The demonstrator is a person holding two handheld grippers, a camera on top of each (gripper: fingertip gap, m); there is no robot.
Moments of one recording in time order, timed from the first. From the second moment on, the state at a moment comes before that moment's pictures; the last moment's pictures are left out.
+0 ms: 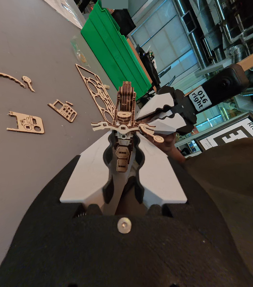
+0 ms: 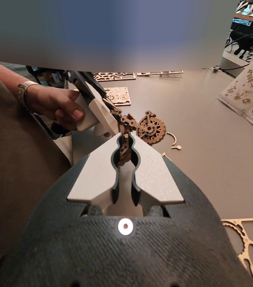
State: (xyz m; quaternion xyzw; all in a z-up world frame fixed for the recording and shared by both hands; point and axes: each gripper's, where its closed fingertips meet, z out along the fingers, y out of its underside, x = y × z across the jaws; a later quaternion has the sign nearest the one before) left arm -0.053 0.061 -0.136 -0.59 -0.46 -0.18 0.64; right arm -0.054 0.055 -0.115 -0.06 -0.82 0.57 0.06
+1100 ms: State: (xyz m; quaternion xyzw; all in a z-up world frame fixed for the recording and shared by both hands) left arm -0.046 0.066 -0.135 -0.58 -0.45 -0.25 0.63; right arm -0.045 0.060 -0.114 -0.01 -0.81 0.58 0.04
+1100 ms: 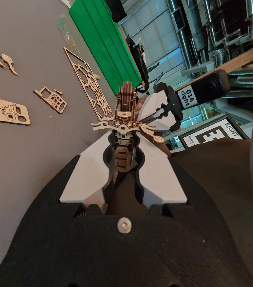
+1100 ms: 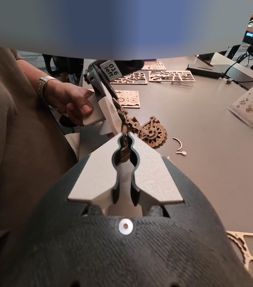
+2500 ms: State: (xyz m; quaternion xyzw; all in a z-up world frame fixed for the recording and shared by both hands) left arm -0.062 0.046 -0.124 -0.53 -0.45 -0.21 0.68; right arm -0.059 0.066 -0.095 -0.14 -0.75 0.64 -0.02
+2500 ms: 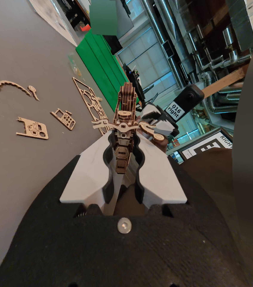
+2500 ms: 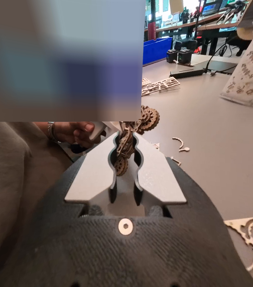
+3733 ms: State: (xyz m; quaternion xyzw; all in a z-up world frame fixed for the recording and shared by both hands) left arm -0.076 0.034 -0.129 -0.44 -0.52 -0.26 0.69; right arm -0.053 0.053 -0.123 -0.16 -0.80 0.58 0.01
